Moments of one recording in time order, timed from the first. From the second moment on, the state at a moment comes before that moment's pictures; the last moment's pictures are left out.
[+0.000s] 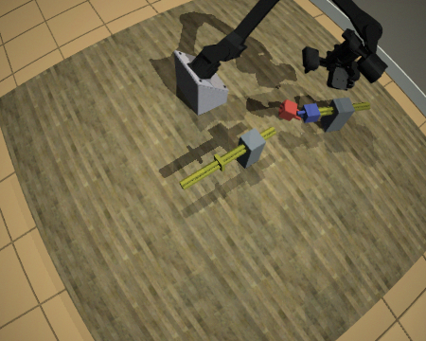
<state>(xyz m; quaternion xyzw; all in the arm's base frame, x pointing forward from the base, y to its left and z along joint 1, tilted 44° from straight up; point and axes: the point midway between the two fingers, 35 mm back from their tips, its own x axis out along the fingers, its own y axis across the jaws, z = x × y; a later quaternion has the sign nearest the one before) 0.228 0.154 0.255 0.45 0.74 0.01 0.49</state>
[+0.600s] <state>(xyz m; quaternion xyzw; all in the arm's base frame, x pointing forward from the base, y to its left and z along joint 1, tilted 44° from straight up) 0.219 0.020 0.185 0.38 0.67 0.11 0.62</state>
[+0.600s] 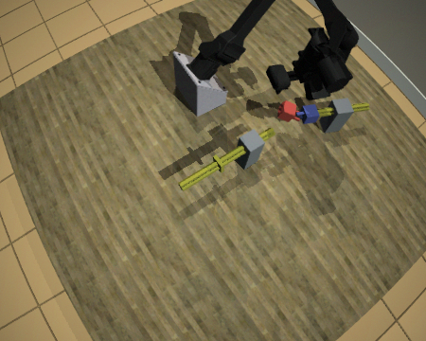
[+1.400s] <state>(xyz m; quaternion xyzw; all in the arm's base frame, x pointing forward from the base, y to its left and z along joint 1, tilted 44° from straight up) 0.169 -0.031 0.147 0.37 0.64 0.13 0.66</state>
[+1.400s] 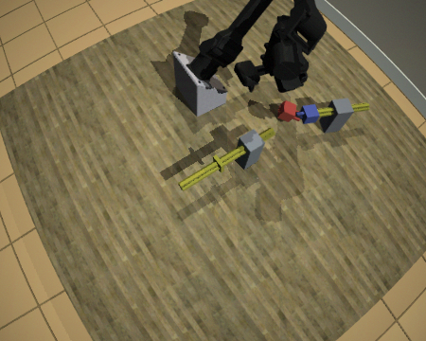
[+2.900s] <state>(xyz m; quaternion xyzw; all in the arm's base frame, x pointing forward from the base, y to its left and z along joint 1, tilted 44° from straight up) 0.171 -0.024 0.142 0.66 0.61 -0.30 0.32</state>
